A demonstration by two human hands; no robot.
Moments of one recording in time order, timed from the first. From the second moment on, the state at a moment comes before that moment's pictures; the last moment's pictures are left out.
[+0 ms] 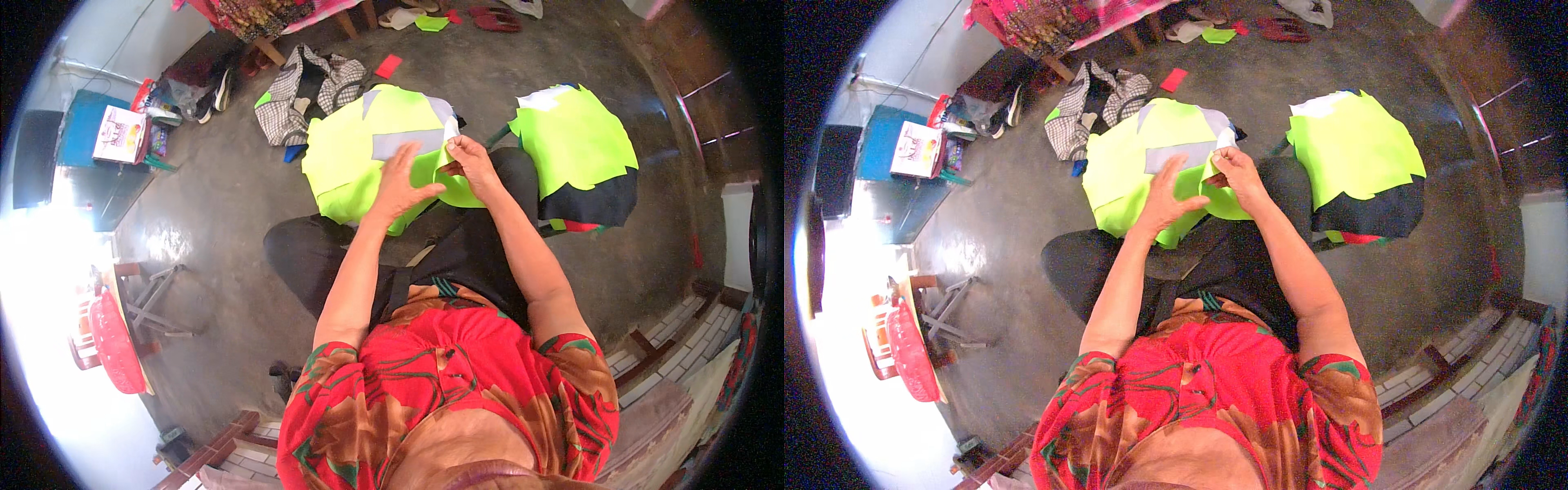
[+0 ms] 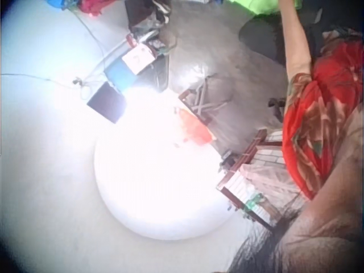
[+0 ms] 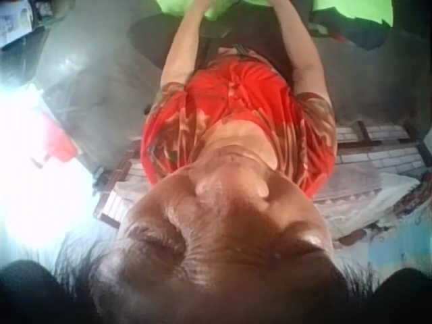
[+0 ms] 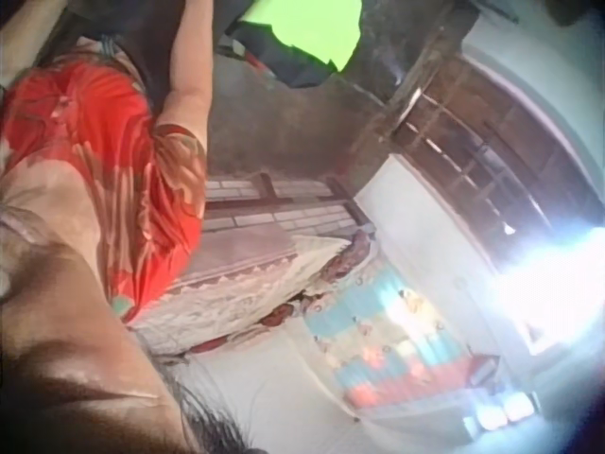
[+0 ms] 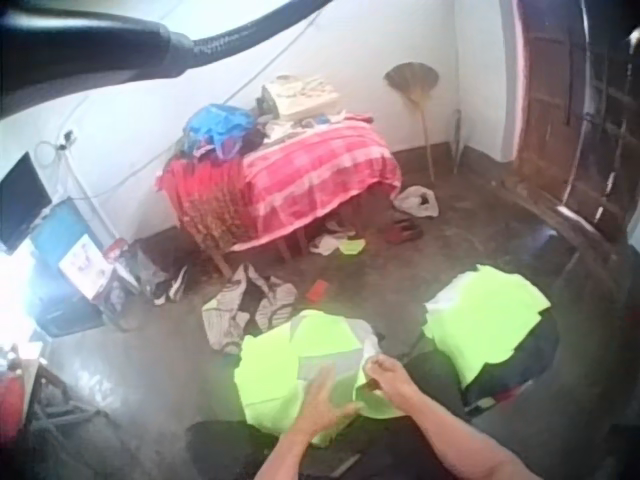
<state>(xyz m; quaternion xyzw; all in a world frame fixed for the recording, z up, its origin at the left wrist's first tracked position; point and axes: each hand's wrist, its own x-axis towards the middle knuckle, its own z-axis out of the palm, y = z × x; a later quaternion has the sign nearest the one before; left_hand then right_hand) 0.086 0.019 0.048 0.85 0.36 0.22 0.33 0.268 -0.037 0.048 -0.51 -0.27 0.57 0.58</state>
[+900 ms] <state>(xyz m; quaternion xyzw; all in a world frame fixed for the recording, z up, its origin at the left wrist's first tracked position) 0.091 0.076 0.006 0.31 0.41 0.42 0.75 0.270 -0.035 0.059 -0.56 -0.33 0.27 0.71</state>
